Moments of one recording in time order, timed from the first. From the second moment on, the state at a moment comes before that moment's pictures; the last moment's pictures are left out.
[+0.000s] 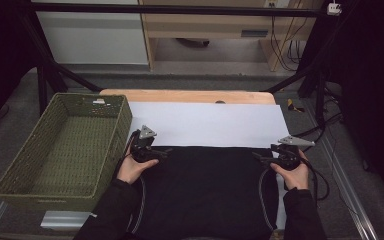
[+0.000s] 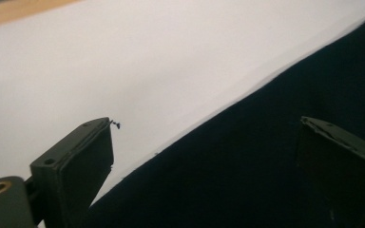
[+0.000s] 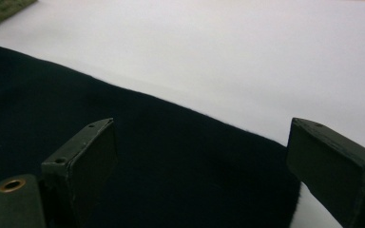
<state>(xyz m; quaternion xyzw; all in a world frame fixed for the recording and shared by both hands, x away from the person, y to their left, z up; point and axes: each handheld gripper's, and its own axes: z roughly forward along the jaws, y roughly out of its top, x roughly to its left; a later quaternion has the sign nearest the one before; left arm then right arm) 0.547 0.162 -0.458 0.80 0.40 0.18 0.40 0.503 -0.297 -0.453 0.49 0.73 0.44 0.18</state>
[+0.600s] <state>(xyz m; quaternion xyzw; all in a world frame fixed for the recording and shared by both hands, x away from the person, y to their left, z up) 0.564 0.162 -0.478 0.82 0.42 0.16 0.36 0.520 -0.315 -0.485 0.53 0.74 0.37 0.18</state>
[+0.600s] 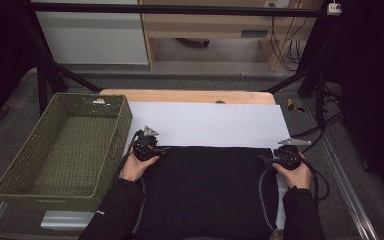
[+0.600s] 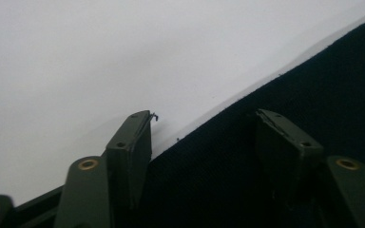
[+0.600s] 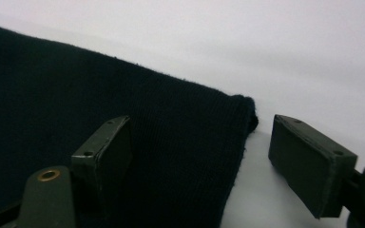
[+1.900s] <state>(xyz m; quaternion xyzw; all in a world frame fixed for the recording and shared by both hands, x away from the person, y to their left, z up) 0.573 0.161 -0.449 0.81 0.43 0.17 0.36 0.531 -0.310 -0.467 0.55 0.73 0.36 0.16</state>
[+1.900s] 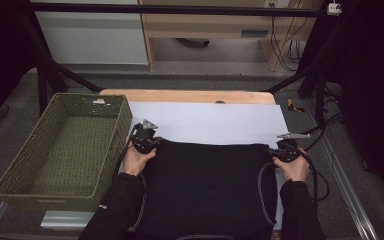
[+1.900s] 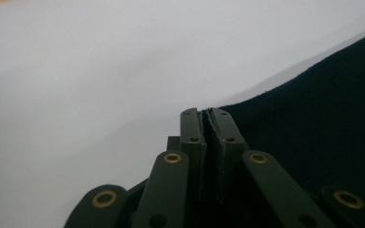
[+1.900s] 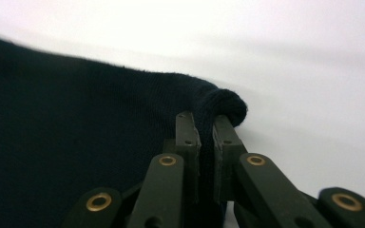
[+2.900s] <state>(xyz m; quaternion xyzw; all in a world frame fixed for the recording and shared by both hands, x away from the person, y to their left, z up) 0.566 0.176 -0.413 0.76 0.44 0.17 0.44 0.530 -0.313 -0.446 0.51 0.69 0.46 0.20</state>
